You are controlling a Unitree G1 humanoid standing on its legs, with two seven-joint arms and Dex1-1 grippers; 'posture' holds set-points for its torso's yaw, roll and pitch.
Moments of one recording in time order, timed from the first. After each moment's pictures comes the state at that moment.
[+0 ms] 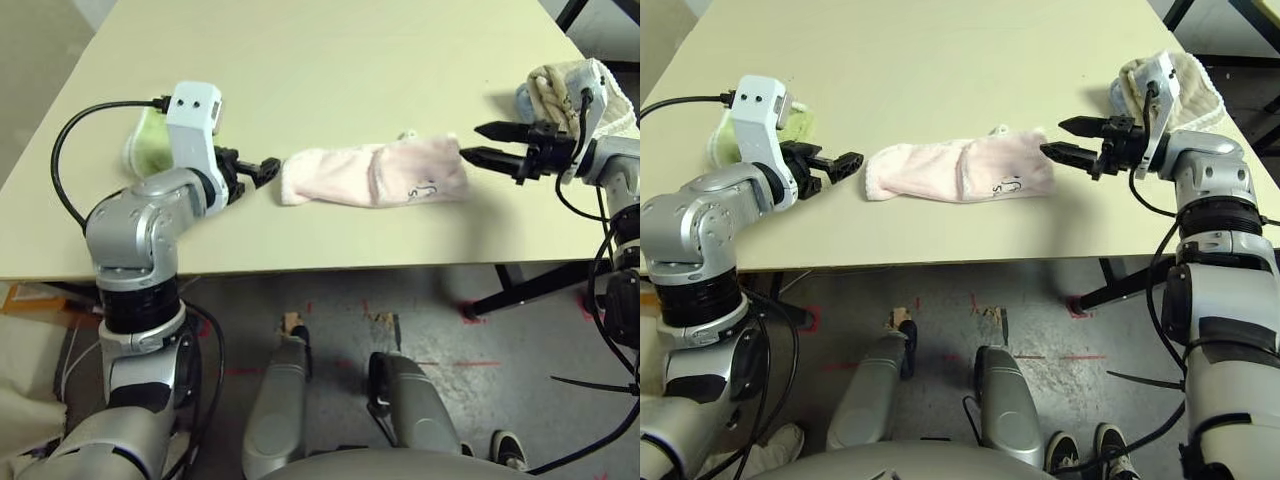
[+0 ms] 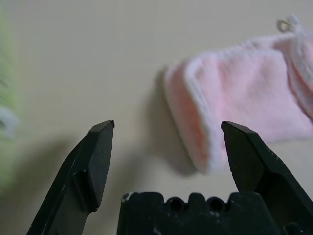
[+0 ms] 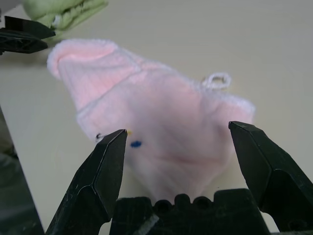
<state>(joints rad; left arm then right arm) -0.65 0.28 0.24 -0.33 -0.27 1.36 -0.35 -0.94 -0.73 -0.11 0.94 0.20 0.13 1.39</state>
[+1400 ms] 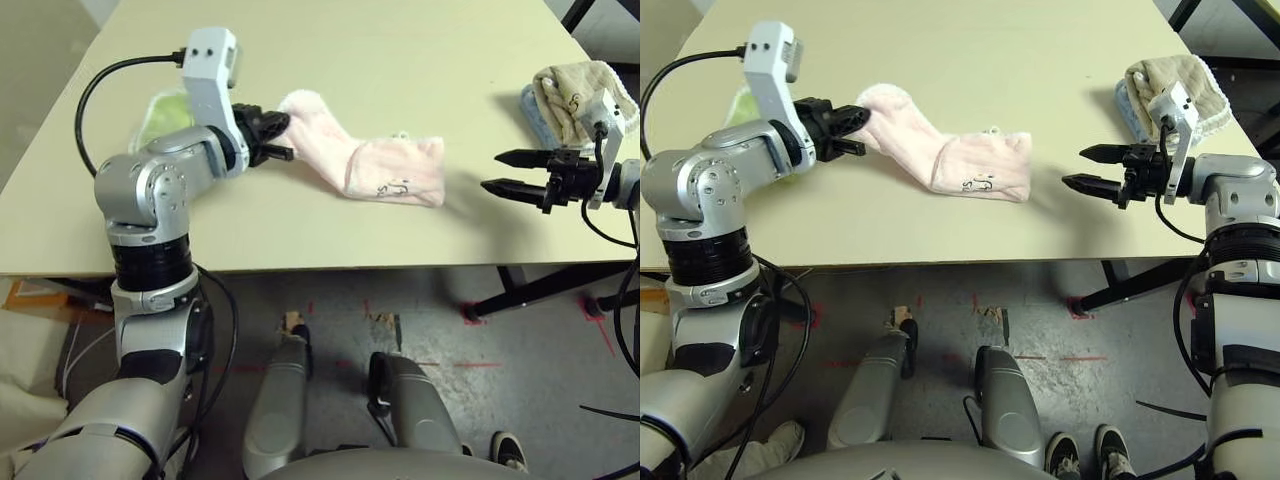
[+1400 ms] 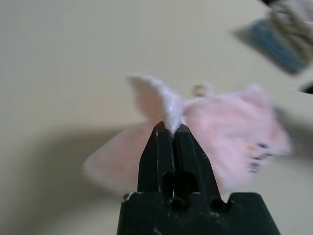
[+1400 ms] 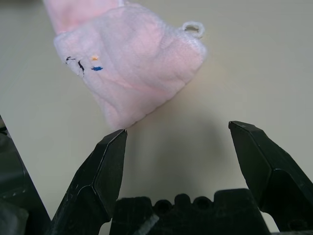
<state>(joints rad) -0.94 0.31 0.10 -0.15 -0.41 1.23 -0.39 -0.85 -0.79 -0.09 0.88 0.18 0.10 1.38</state>
